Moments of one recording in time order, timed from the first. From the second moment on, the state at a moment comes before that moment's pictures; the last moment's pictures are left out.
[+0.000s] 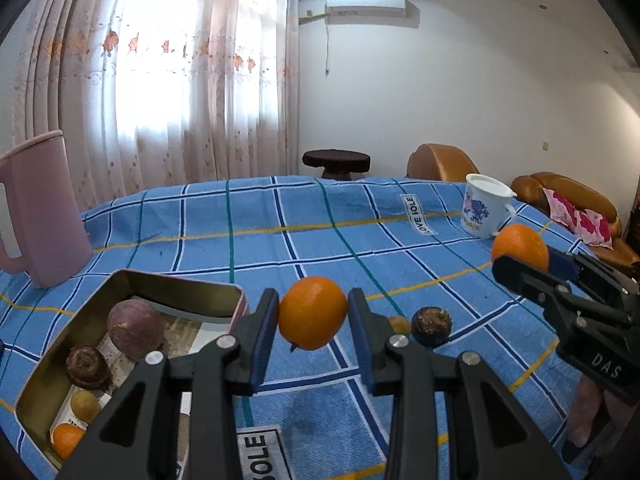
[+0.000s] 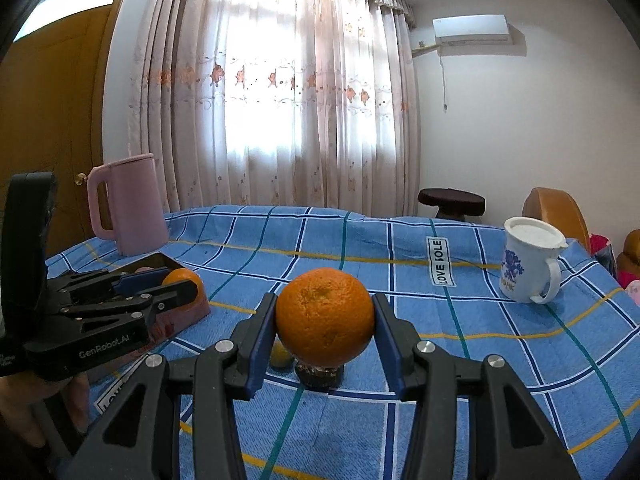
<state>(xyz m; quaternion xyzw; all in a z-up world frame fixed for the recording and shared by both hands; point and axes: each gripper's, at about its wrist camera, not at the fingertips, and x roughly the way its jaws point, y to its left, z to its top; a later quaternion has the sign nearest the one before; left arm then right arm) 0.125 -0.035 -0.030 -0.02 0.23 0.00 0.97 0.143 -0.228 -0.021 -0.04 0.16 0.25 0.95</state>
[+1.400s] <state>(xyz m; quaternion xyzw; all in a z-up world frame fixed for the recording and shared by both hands) 0.087 0.004 -0.022 -0.05 0.20 0.00 0.98 0.127 -0.164 -0.015 -0.08 0.15 0.29 0.94</state>
